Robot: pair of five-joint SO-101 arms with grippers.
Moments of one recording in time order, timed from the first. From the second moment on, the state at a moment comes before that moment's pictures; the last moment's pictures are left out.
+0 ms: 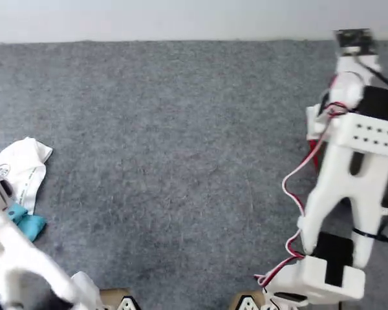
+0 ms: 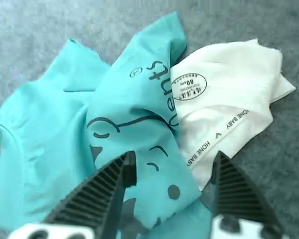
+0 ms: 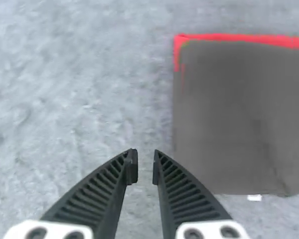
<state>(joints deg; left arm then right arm) -53.2 -21.1 40.8 48.4 -9.9 10.5 0.0 -22.2 97.4 13.8</state>
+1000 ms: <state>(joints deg) -34.5 -19.8 24.7 79.6 -3.1 -0.6 5.7 -22.0 96.0 11.5</state>
